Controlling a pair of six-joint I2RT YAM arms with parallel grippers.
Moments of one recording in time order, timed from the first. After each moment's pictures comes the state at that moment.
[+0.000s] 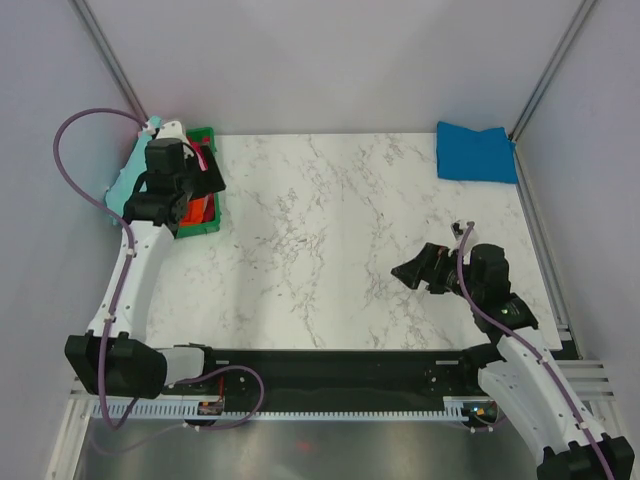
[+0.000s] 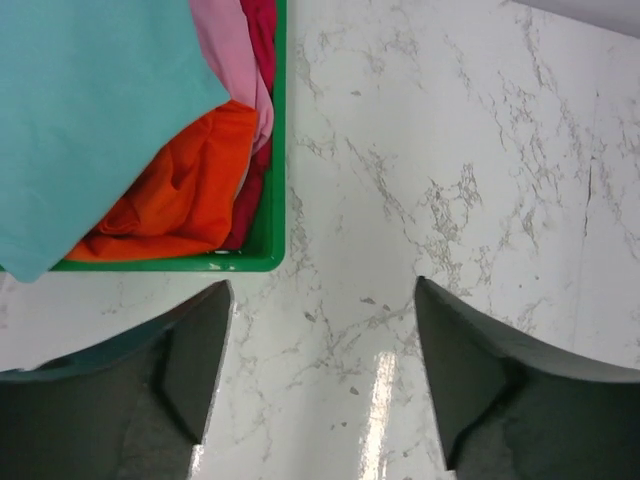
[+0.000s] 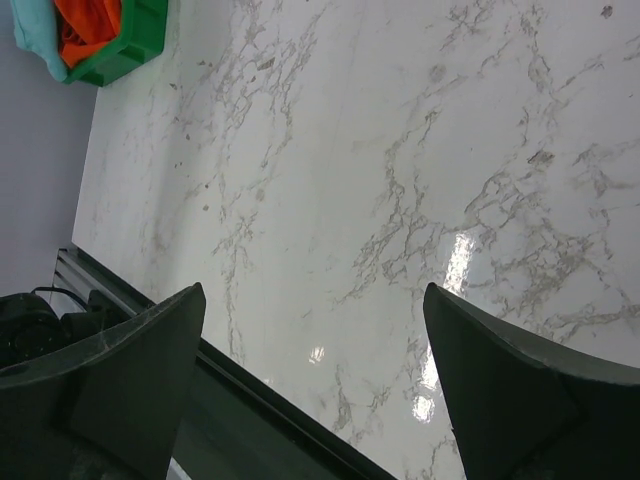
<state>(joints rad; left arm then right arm) -0.06 1.27 1.31 -0.58 -0.15 -0.25 0.22 0.63 0.45 -0.30 -0.44 0.58</state>
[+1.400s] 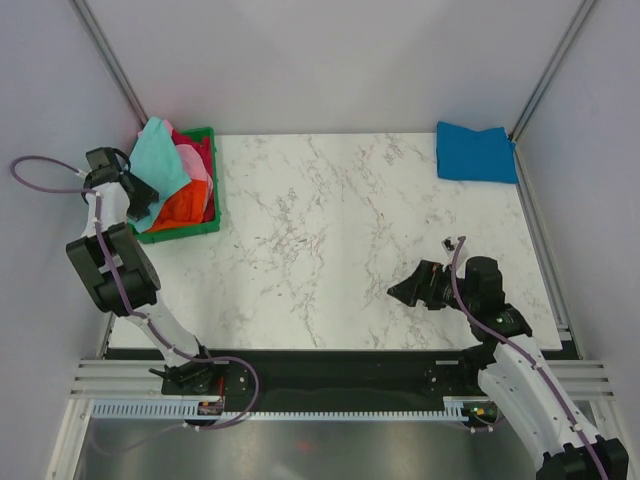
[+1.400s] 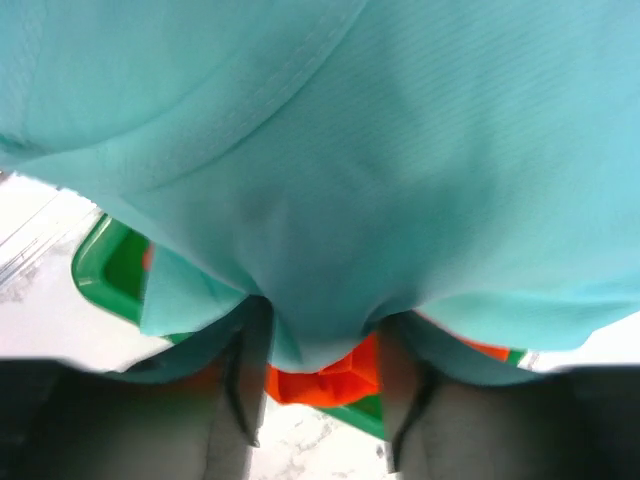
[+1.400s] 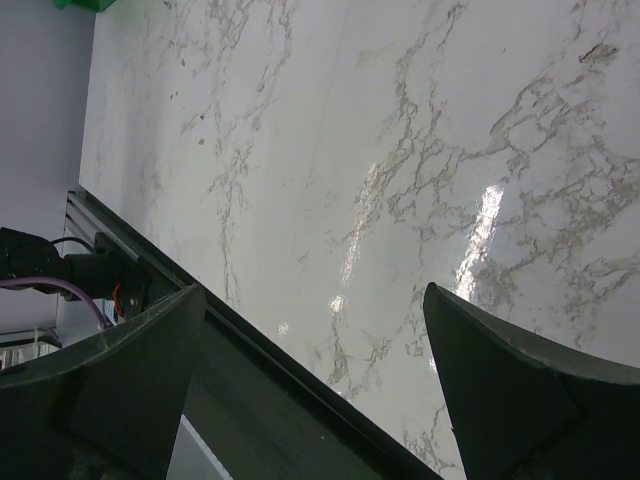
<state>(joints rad) 0.47 1.84 1.48 -0.57 0.01 -0.52 0.22 0.57 0.32 -0.29 -0.55 0.58</state>
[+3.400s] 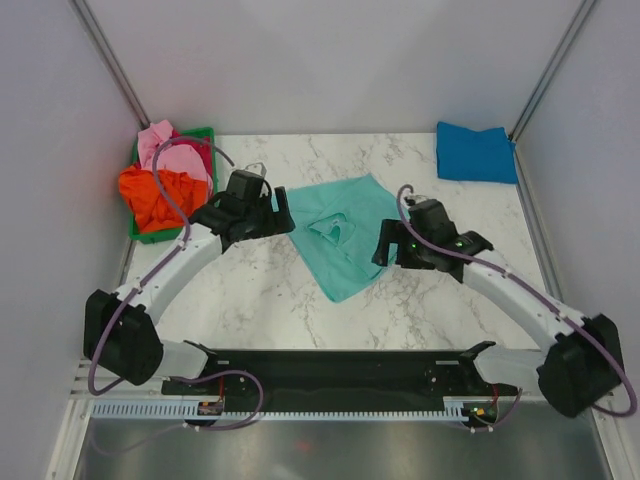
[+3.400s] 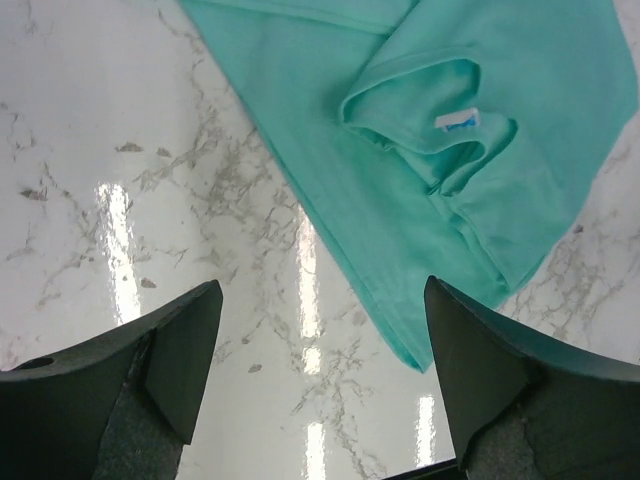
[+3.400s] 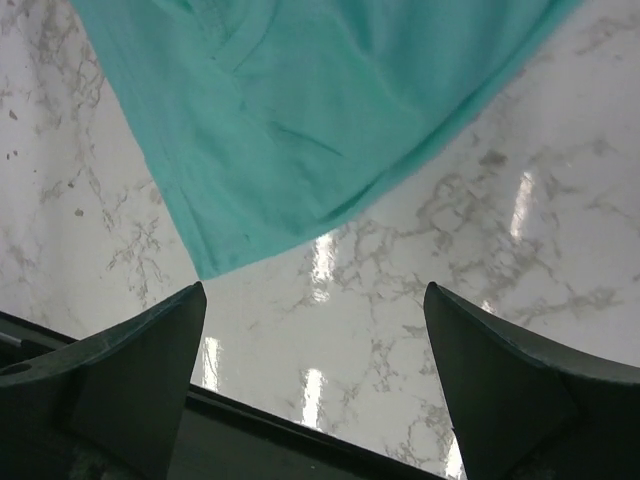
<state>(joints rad) -0.46 1.36 1.13 -0.55 -0.04 -0.52 0.44 1.10 0.82 -0.56 -0.08 0.56</state>
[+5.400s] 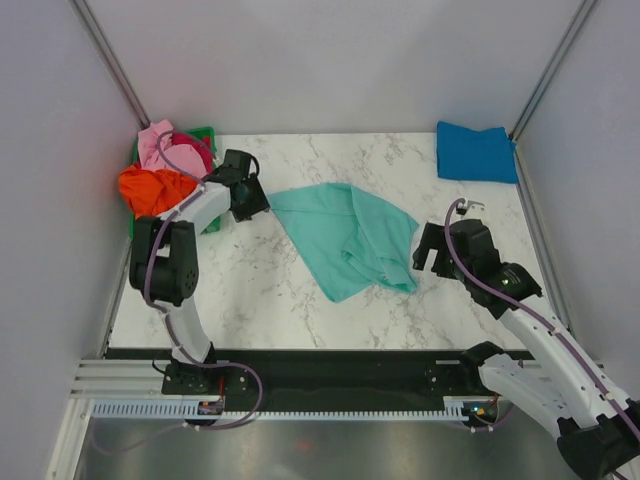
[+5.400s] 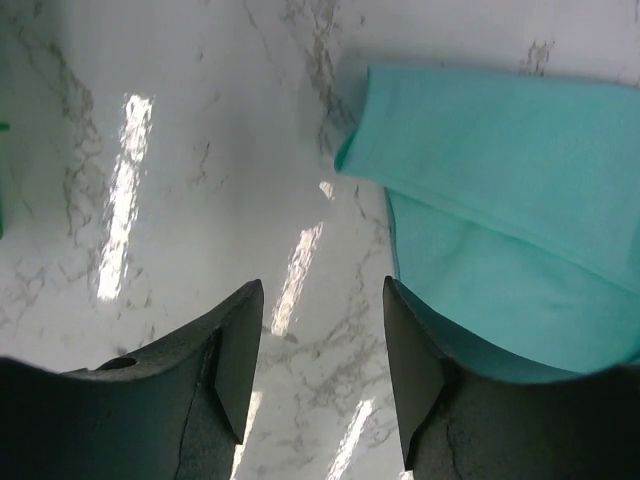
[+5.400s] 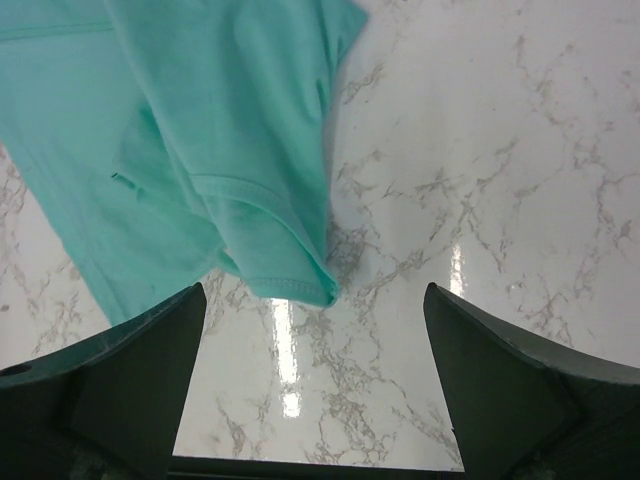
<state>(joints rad) -0.20 1.83 1.32 -0.48 -0.07 -0.58 0.43 0.85 0.81 -0.69 0.26 0.54</state>
